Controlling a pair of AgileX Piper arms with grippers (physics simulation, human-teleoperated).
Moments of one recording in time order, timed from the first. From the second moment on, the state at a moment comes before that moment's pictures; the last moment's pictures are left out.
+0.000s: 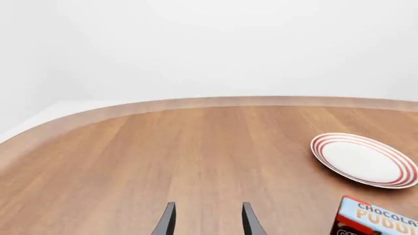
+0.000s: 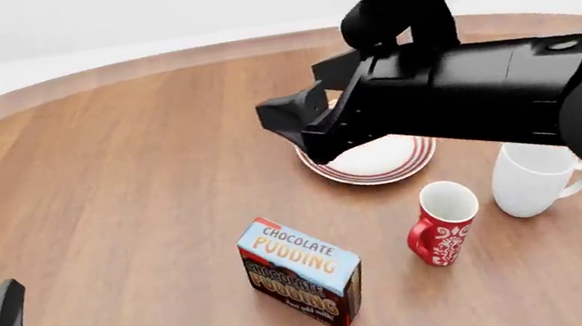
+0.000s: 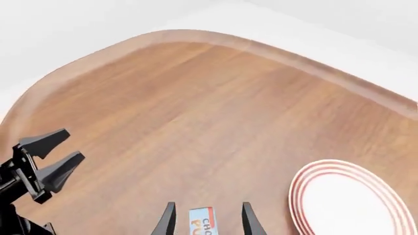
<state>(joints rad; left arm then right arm) 0.00 0.00 0.00 0.00 0.00 0.83 1.18 -1.01 0.22 0.03</state>
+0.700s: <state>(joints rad) 0.00 0.00 0.00 0.00 0.00 0.85 1.29 -0.93 0.16 0.07</state>
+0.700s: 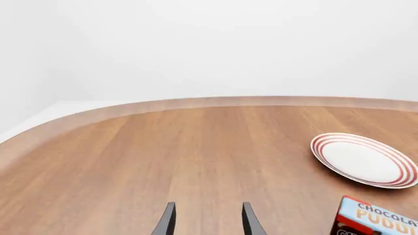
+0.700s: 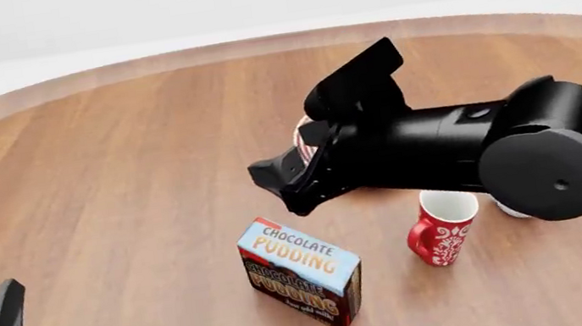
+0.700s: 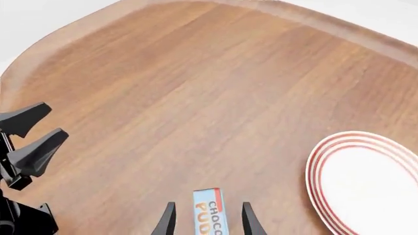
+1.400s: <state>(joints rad) 0.00 0.00 0.00 0.00 0.00 0.84 1.39 -0.83 0.02 0.11</state>
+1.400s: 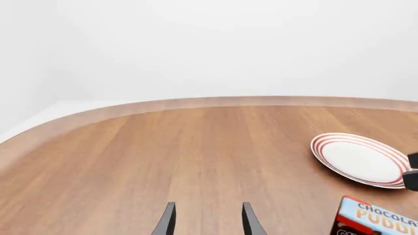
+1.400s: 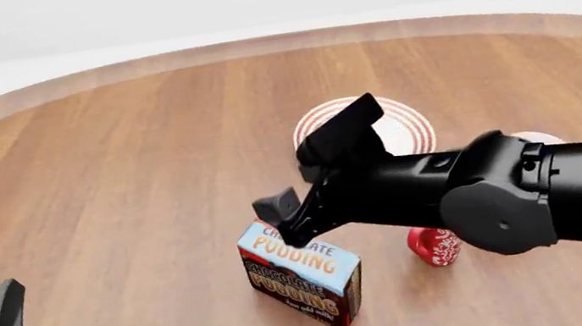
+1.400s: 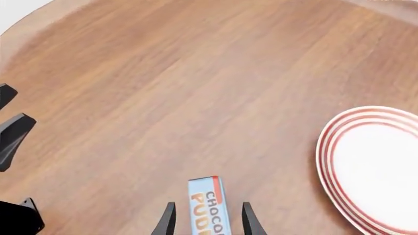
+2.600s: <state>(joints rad) 0.00 0.00 0.00 0.00 0.00 0.86 1.58 -0.70 -0.26 0.21</state>
